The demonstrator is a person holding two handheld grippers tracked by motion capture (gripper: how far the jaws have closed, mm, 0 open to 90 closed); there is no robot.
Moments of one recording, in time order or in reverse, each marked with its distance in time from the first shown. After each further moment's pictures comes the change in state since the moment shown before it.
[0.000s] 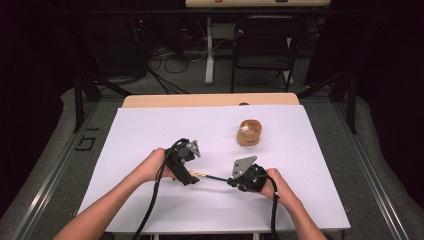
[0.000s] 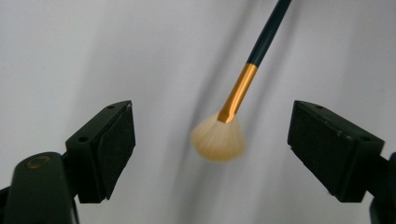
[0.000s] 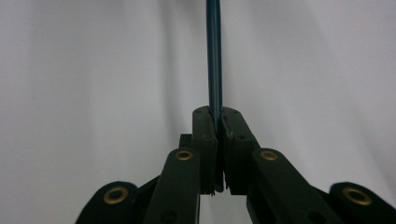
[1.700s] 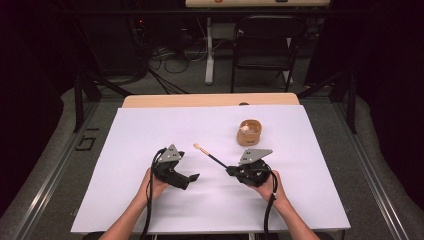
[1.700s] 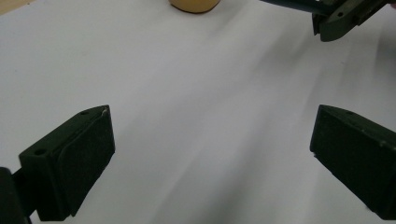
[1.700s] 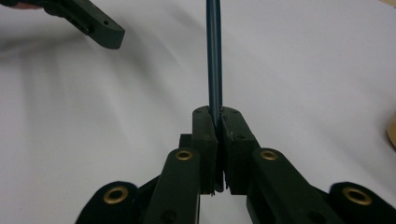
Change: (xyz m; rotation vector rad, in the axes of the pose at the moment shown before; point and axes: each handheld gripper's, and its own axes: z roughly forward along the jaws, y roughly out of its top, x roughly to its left) left arm -0.009 -0.063 0.029 -0.540 0.154 -0.254; right arm -0.010 -0.006 -0.006 -0.238 -0.103 0.325
